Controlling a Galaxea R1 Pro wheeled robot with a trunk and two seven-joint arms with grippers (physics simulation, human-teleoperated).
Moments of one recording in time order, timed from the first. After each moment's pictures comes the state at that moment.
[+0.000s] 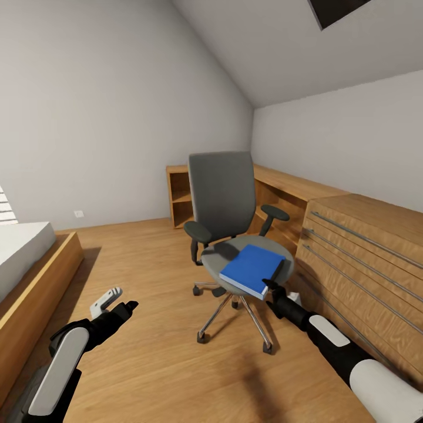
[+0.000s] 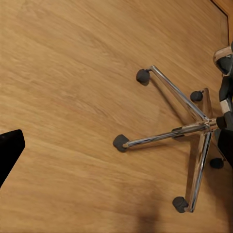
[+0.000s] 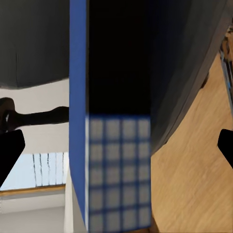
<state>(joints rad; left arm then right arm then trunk) -0.28 0.10 0.02 -1.59 1.08 0.65 0.73 -0.70 -0.23 0.48 -0.57 -1.77 0.32 0.25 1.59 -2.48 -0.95</state>
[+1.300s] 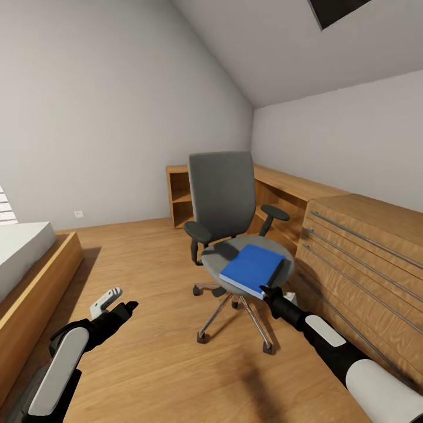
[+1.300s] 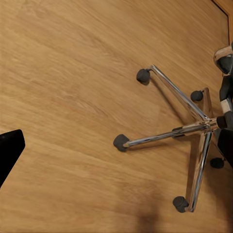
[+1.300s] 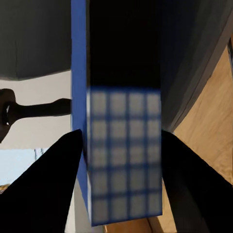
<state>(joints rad) -0.28 0.10 0.02 -1.59 1.08 0.65 0.73 -0.70 -0.21 0.49 -0.57 -1.76 0.32 0.25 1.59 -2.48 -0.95</state>
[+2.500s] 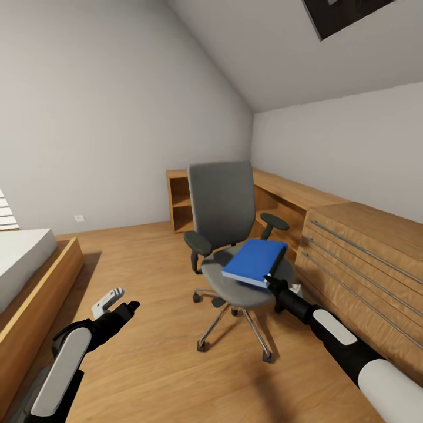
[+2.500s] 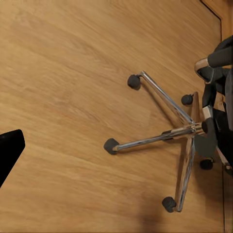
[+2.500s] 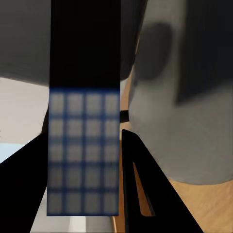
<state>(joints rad) -0.28 0.10 0.01 -1.59 1.08 0.64 0.73 -0.68 -0.28 0.49 -0.70 -1.76 0.31 0.25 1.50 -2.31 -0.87</state>
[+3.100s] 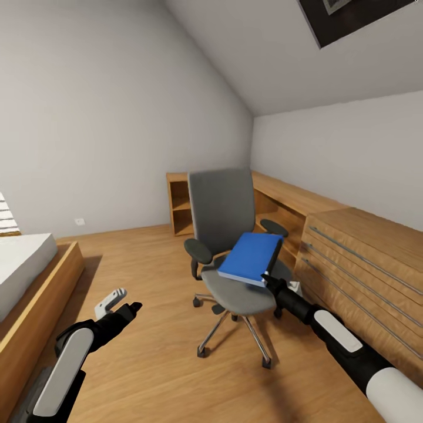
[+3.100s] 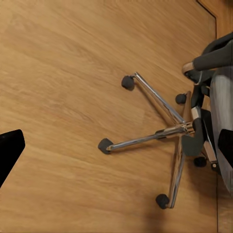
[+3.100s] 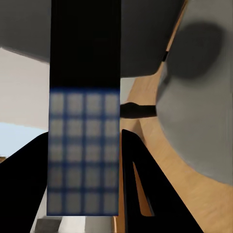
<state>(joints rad) -0.28 0.10 -0.01 -1.58 1.08 0.65 0.73 -0.63 -0.31 0.49 -0.85 -1.69 0.30 0.24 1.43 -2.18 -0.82</state>
